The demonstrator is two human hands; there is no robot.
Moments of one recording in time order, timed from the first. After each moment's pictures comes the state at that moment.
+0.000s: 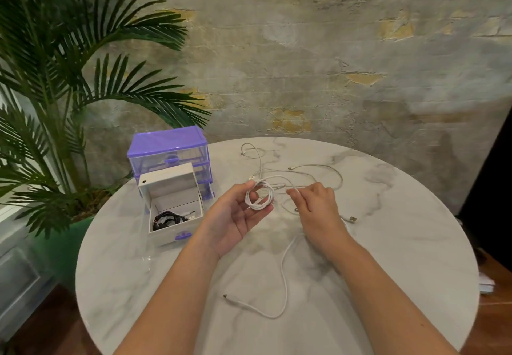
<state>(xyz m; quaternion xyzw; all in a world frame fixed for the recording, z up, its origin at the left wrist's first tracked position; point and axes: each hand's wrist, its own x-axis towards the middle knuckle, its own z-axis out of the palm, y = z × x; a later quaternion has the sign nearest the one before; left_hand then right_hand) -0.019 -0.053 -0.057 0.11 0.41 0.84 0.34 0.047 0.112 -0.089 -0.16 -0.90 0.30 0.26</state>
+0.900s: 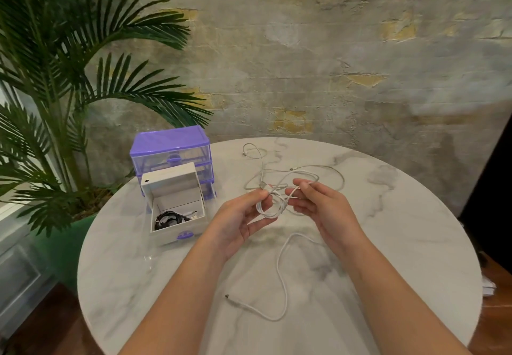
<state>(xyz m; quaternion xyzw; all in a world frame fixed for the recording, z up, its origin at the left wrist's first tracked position) -0.018 -0.047 -0.067 0.12 0.51 0.80 0.30 0.058 0.107 -0.069 -0.11 -0.60 0.76 0.23</state>
